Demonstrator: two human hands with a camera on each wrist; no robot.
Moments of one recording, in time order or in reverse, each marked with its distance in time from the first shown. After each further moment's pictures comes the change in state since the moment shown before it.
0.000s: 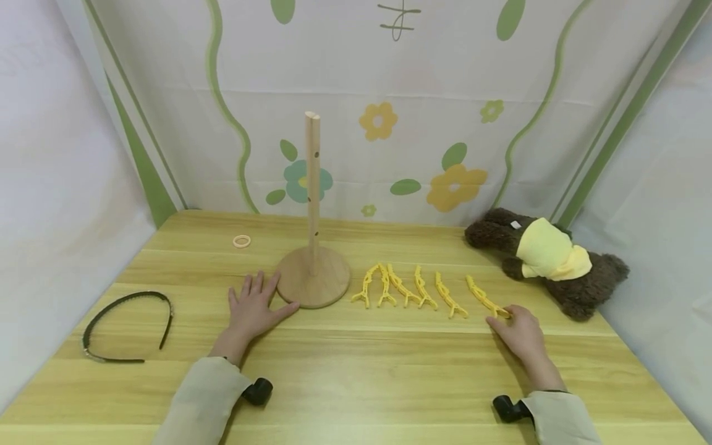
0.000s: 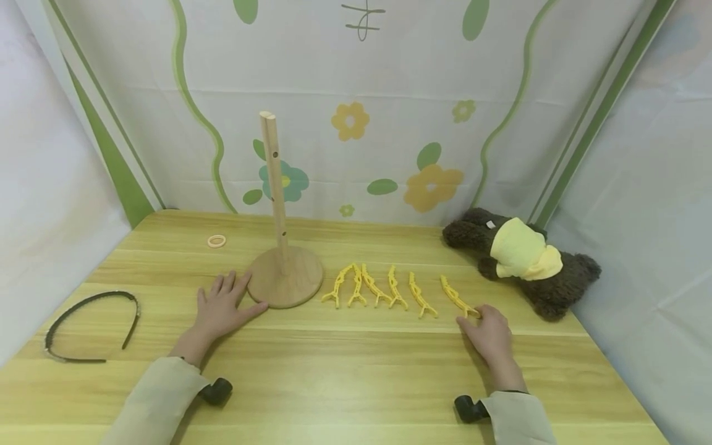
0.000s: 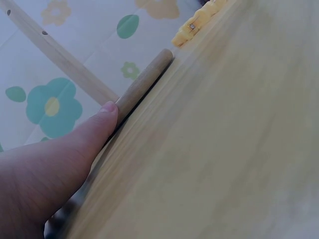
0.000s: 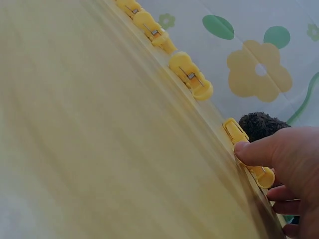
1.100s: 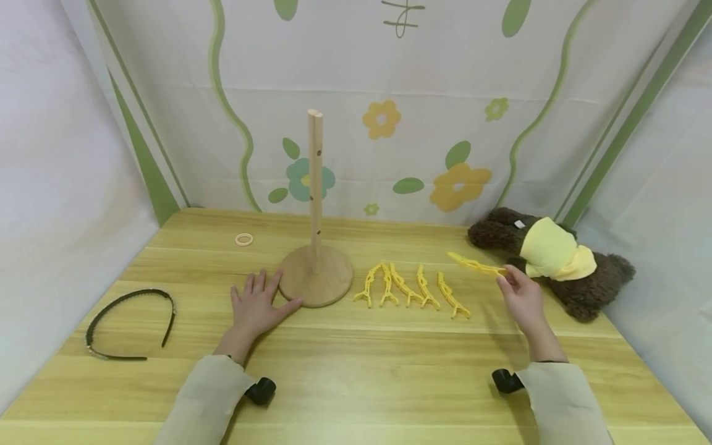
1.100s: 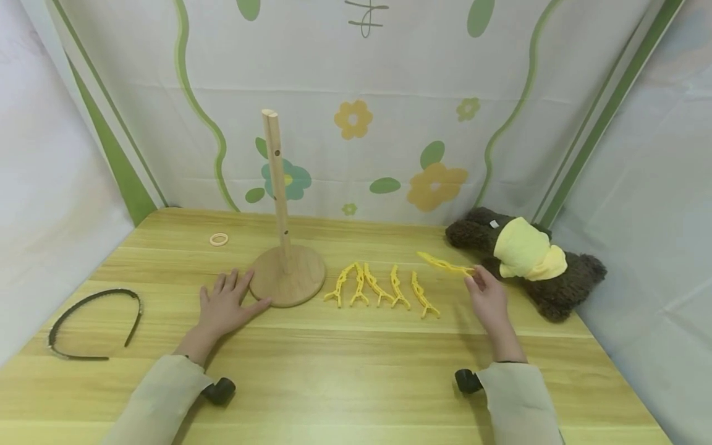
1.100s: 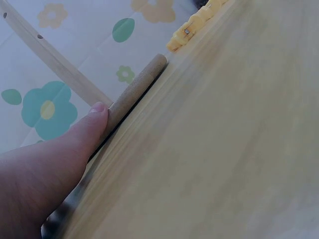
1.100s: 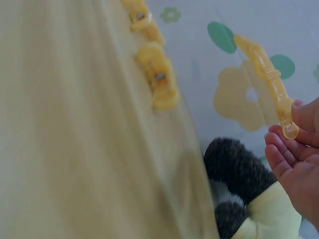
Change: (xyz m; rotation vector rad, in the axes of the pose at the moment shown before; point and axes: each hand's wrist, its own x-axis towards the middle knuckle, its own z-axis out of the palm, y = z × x) left_hand 0.003 0.002 0.004 0.027 0.027 -0.033; right_hand 0.041 -0.036 -0.019 0.275 0.203 -0.127
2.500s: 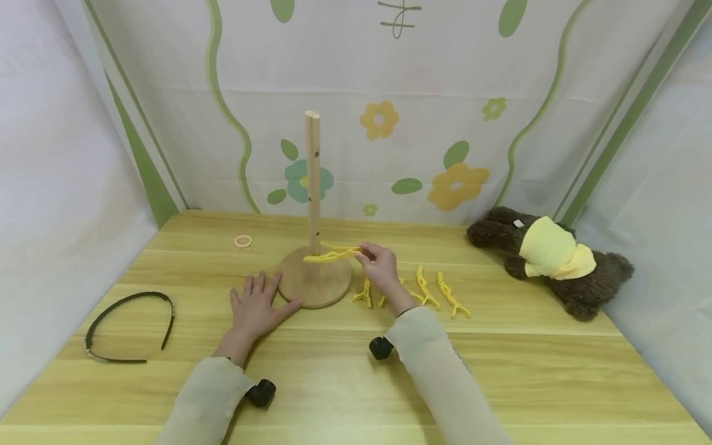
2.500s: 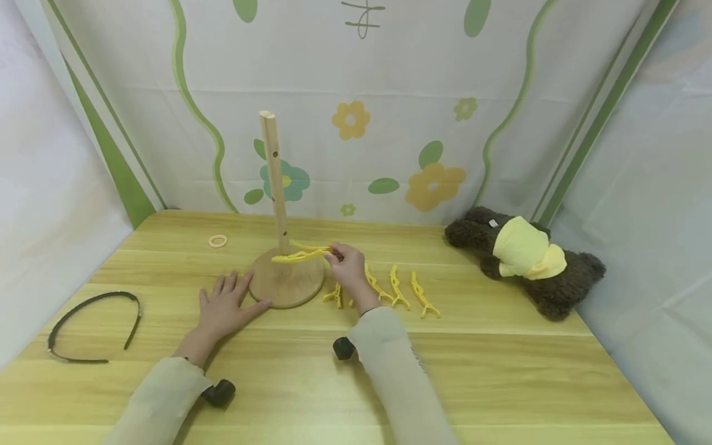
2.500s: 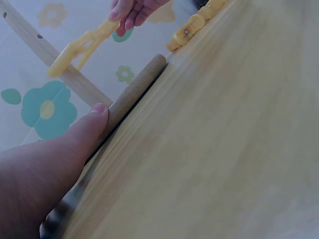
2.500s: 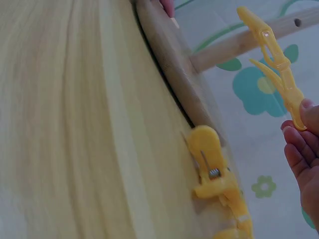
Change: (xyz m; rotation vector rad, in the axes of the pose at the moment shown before) left_hand -0.001 0.001 -0.001 0.000 0.001 0.003; right_hand 0.032 -0.152 0.185 0.372 -0.128 -0.189
